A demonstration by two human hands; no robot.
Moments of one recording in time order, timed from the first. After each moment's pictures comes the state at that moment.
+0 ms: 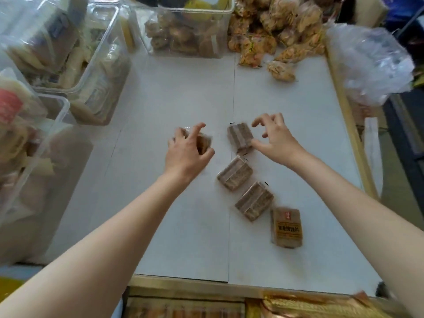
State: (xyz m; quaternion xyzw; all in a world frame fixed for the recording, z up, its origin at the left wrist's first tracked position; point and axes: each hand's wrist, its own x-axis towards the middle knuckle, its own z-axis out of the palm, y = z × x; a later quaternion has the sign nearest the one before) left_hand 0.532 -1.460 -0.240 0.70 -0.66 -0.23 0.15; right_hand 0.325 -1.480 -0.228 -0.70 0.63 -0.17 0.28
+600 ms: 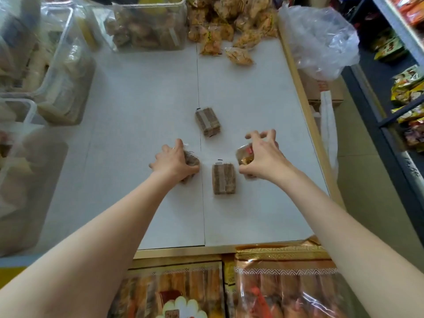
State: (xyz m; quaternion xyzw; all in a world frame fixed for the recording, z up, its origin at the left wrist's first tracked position) left_hand 0.497 -1.421 -0.248 0.72 -0.64 -0.25 -0.09; right_hand 0.302 -1.374 -0.202 -0.60 0.74 -0.06 0.31
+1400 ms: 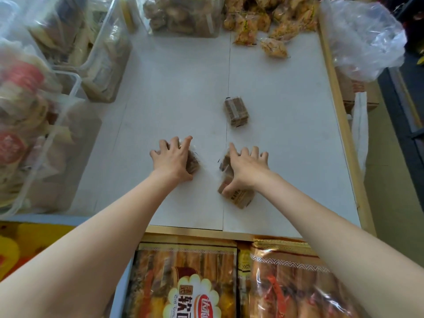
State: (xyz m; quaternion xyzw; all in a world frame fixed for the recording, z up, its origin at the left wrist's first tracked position) left_hand 0.553 -1.388 -0.248 0.69 -0.69 -0.15 -0.17; right_hand 0.379 -1.368 -0.233 -0.72 0.63 0.17 0.24
